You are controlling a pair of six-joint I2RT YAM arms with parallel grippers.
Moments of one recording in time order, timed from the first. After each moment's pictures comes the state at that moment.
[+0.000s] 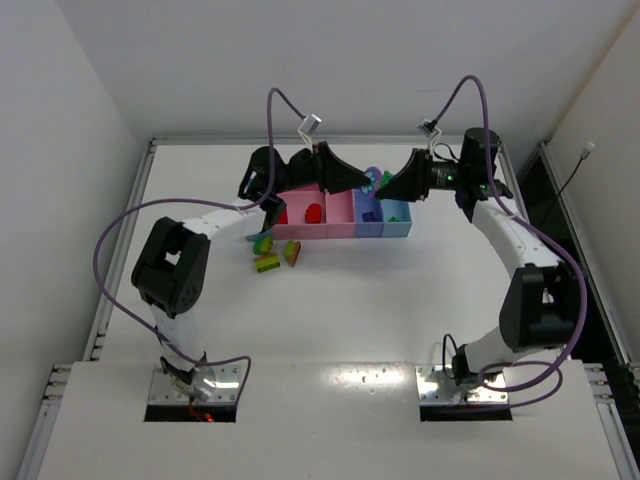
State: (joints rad) left arm -0.50 1.84 1.27 0.94 0.86 -1.00; right arm 0.04 1.53 1.14 0.10 -1.36 0.42
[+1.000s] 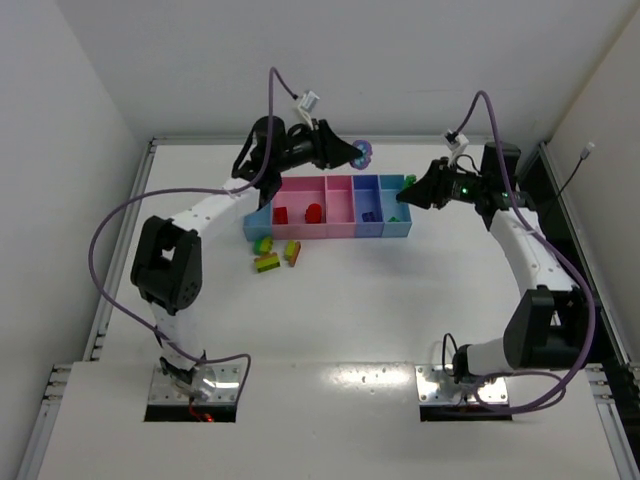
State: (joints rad) left arm -0.44 1.84 1.45 0.46 0.66 -0.69; right arm -0.07 1.42 1.10 -0.21 -1.05 0.10
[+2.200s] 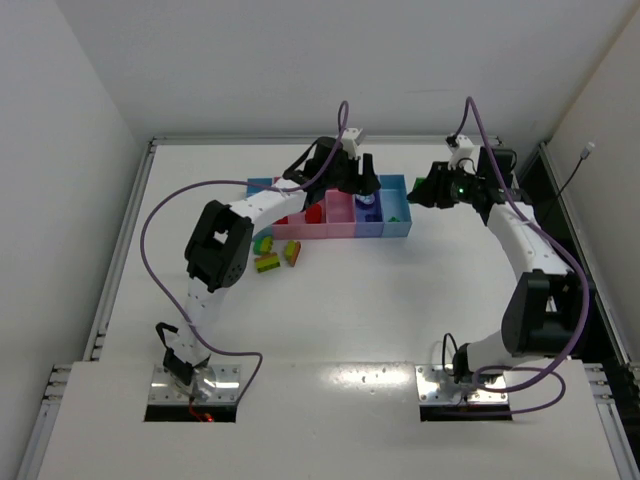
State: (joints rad) left arm -0.59 2.21 1.78 0.04 0.25 -0.37; right arm -0.08 1.49 1.10 -0.28 -0.71 0.04
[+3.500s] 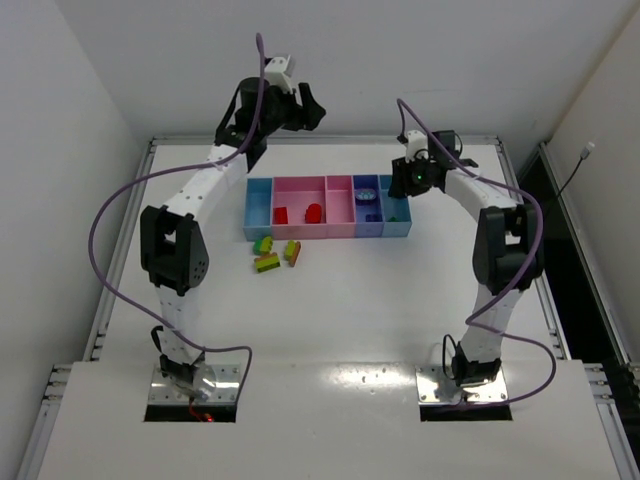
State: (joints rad) left arm -0.33 2.00 1.91 -0.02 0.25 -0.28; right arm 0.08 1.97 1.45 -0.33 -0.41 -0.18
